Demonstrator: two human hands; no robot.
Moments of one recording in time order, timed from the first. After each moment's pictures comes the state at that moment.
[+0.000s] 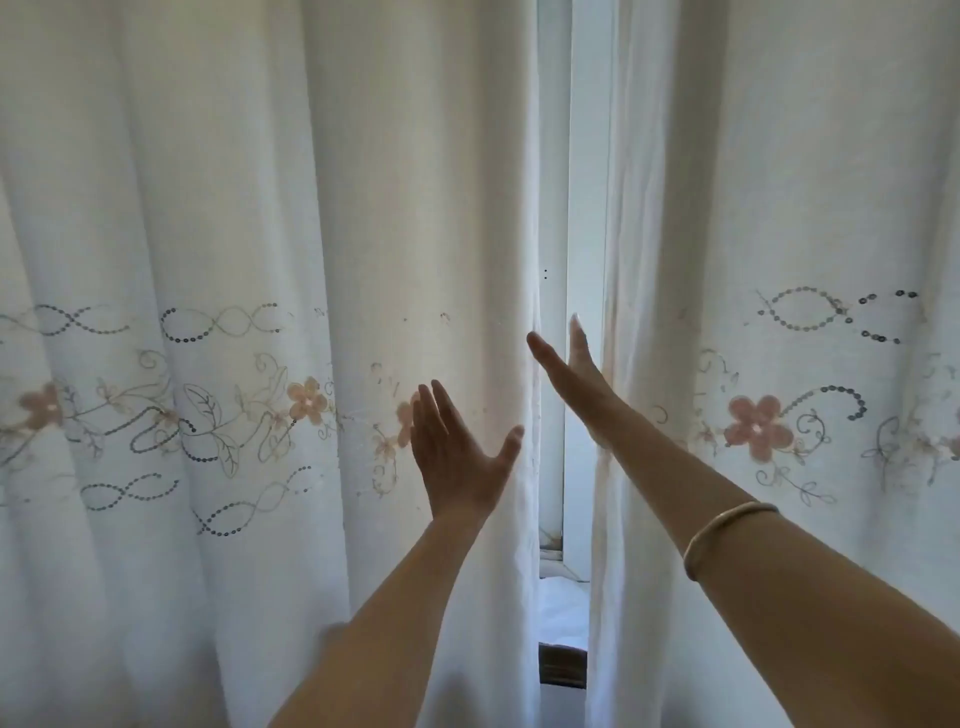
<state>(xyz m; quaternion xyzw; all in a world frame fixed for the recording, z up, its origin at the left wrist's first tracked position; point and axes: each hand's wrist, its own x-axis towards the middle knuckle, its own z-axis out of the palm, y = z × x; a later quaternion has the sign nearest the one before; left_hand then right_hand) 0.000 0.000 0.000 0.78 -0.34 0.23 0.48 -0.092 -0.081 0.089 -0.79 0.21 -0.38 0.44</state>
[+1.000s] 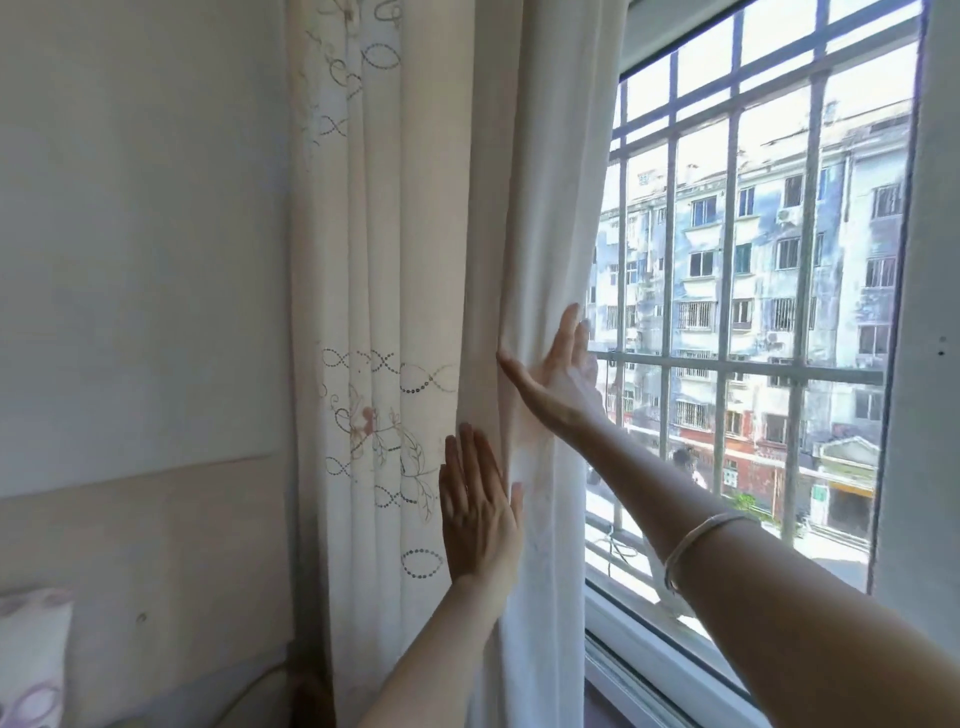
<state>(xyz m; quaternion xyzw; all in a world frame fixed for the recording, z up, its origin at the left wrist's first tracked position) 0.121 0.021 0.025 0.90 -0.02 0.42 0.08 0.149 -0.066 0.138 -0.88 -0.10 -0.32 0.34</state>
